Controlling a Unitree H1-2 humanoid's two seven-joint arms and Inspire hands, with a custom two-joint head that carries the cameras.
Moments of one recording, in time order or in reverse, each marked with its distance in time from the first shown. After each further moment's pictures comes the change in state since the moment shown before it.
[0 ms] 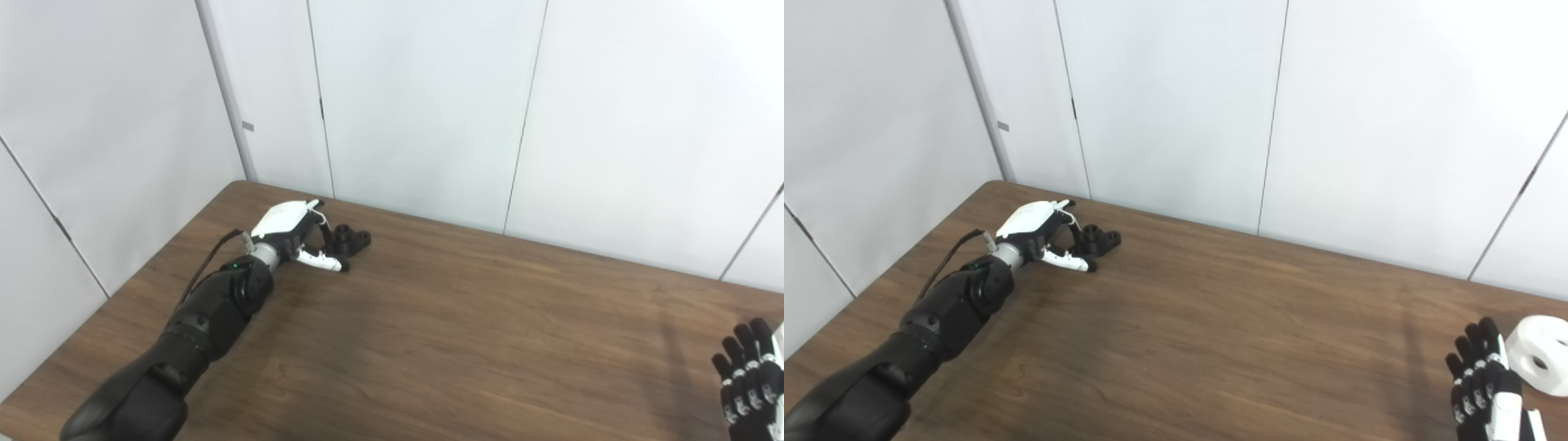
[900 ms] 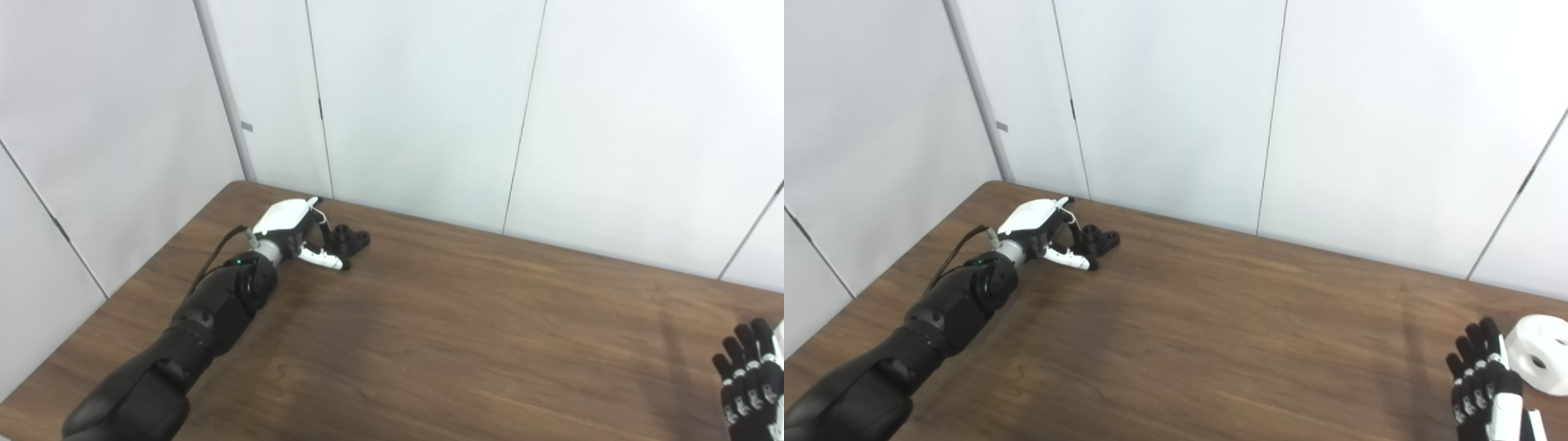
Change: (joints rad) left arm -0.016 0.001 -0.032 -0.012 0.009 0.070 -0.010; right arm 0.000 0.000 0.000 0.000 0.002 -0.001 0.001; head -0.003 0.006
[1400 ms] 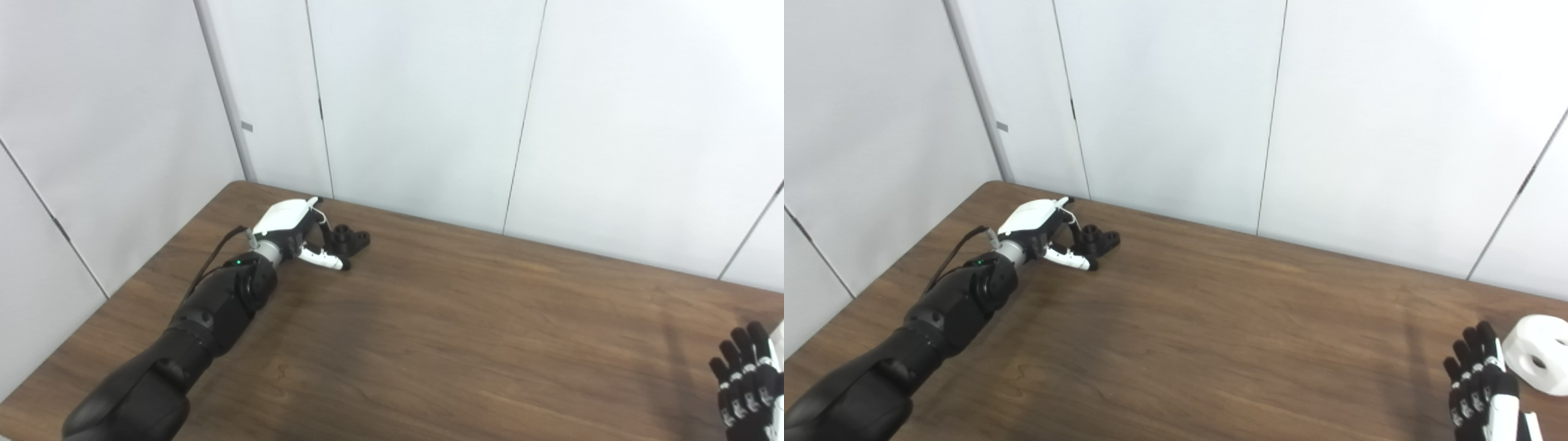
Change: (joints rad) left arm 0.000 0.000 -0.002 0.010 -0.001 -0.020 0.010; right arm -0.001 0.000 0.000 0.020 -0.001 -0.001 0.001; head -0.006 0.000
